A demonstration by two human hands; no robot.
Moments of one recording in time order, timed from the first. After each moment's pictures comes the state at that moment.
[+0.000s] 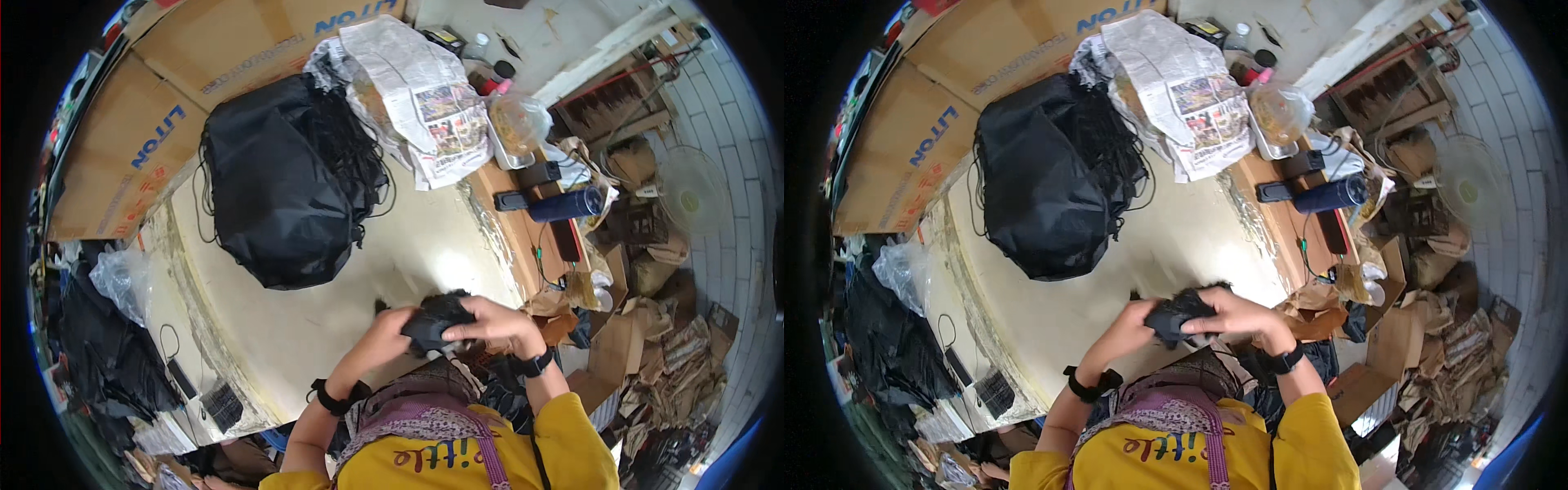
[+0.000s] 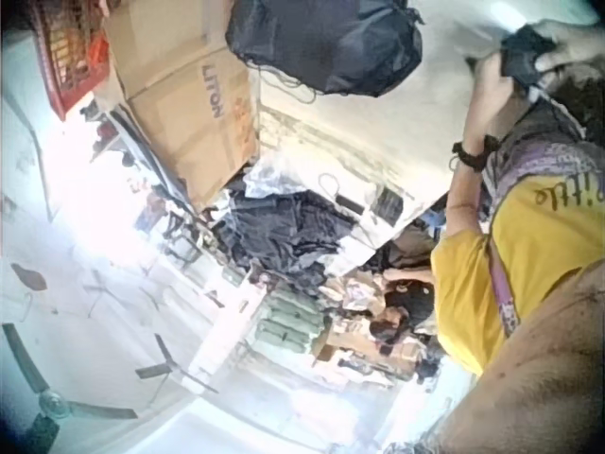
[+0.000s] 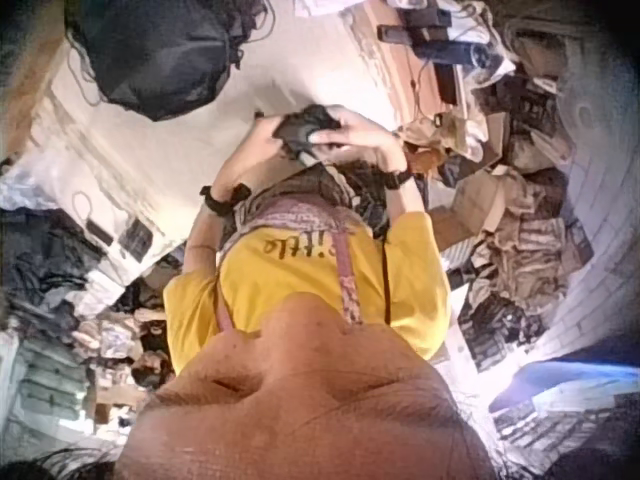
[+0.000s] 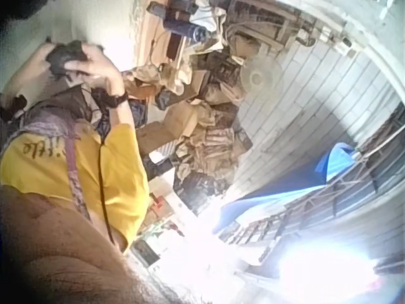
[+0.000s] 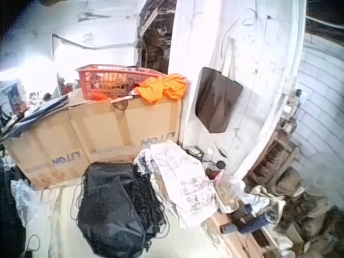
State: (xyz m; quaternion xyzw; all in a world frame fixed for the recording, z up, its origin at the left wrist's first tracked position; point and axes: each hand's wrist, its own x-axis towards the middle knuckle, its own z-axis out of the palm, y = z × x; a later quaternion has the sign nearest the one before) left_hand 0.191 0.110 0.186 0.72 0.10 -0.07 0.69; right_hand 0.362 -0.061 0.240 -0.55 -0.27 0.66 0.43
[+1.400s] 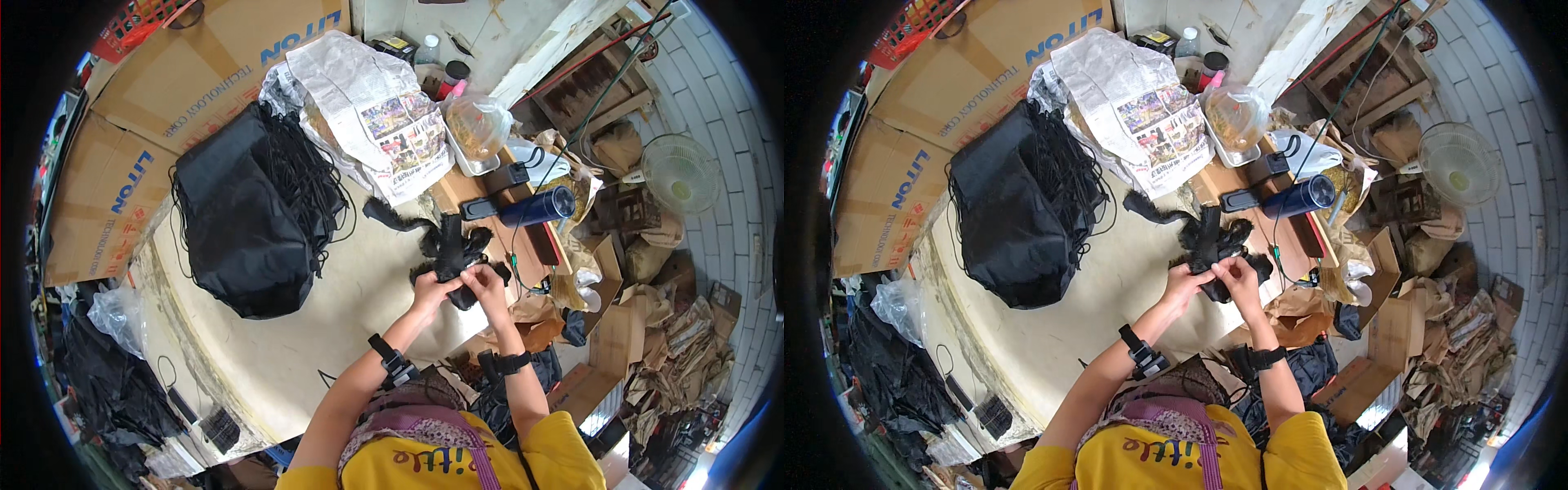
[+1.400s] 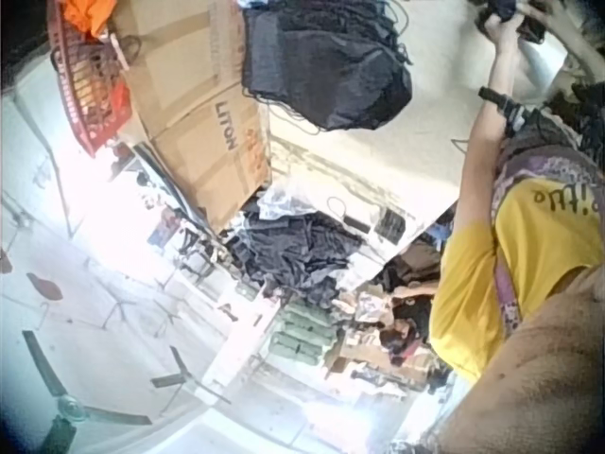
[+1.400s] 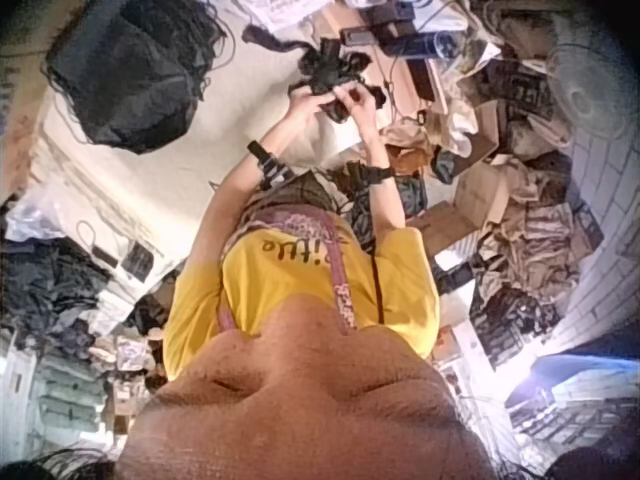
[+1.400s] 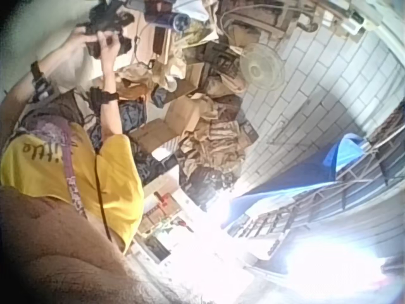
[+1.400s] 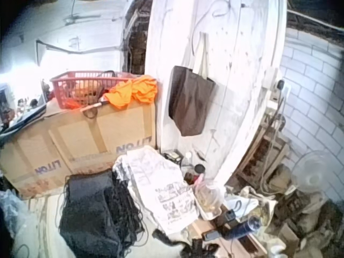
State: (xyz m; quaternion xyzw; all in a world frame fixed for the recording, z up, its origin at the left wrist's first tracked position) left_hand 0.351 -0.001 0.082 0.38 0.33 -0.11 0.86; right_hand 0.414 -0.131 0.124 -0.76 -0.02 0.28 0.59
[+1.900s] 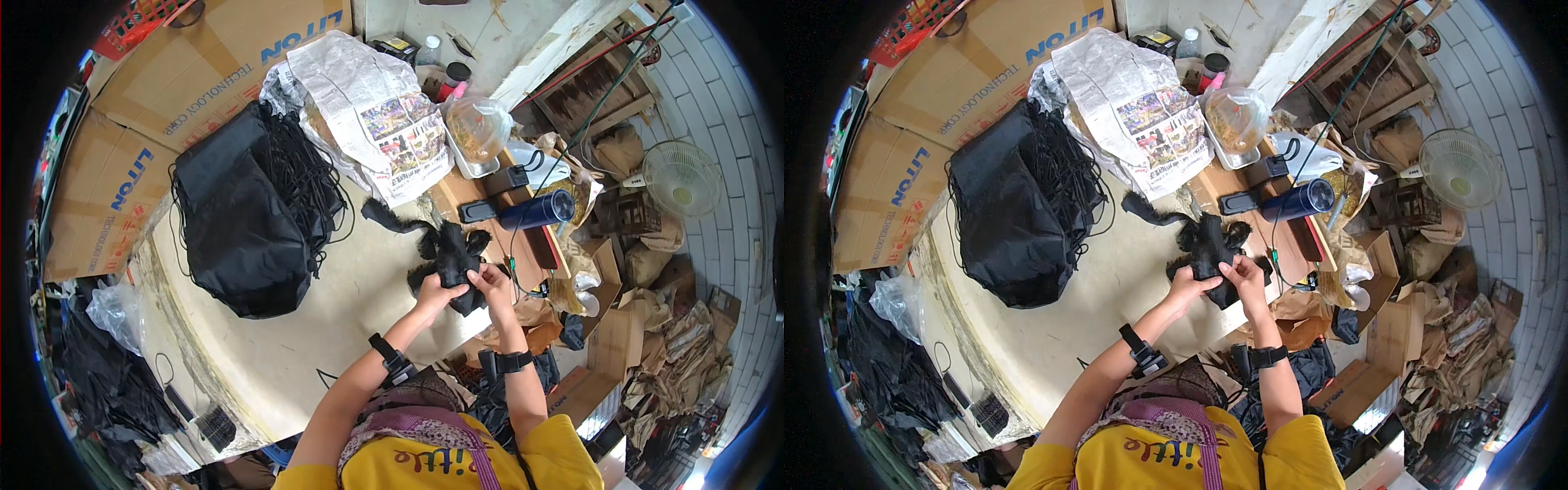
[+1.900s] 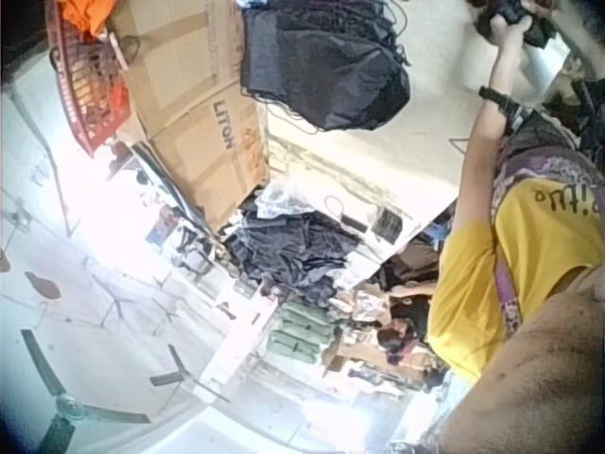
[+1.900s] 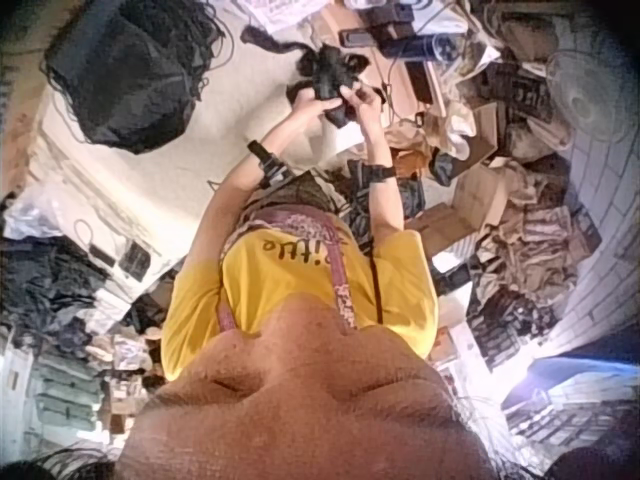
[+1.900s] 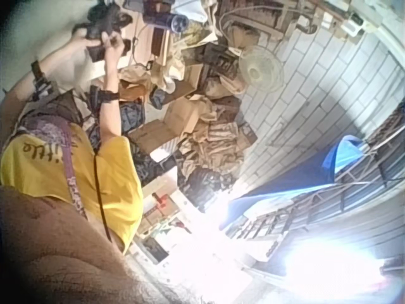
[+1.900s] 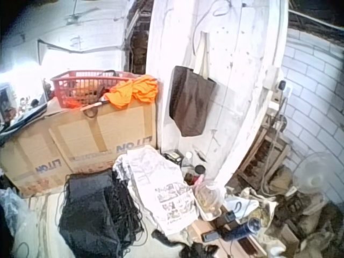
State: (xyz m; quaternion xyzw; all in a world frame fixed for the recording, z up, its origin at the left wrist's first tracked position) left_hand 0.354 -0.008 0.080 0.45 0.28 -0.13 0.84; right_hand 0.423 -0.132 0.132 -0.70 0.09 0.25 0.66
